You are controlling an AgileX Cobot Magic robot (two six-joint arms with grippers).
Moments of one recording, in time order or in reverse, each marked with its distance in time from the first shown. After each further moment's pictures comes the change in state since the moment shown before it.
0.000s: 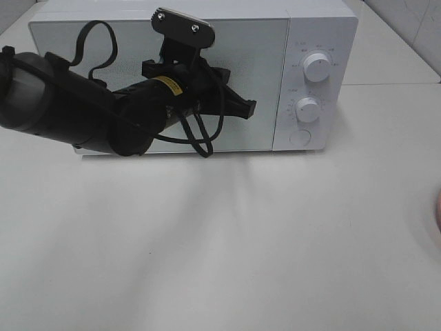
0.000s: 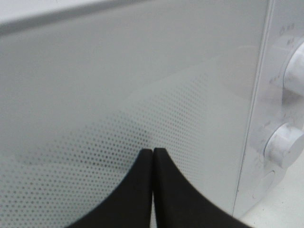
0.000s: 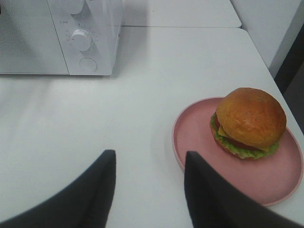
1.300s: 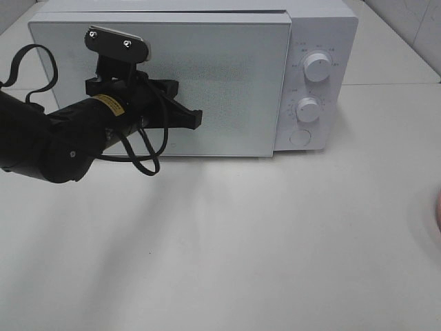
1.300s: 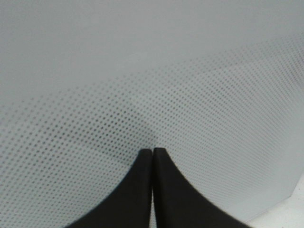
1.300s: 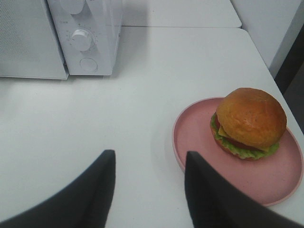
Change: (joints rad) left arm 0.100 -0.094 0.245 0.083 -0.147 -0.131; right arm 0.000 0.000 0.000 0.000 0.000 0.000
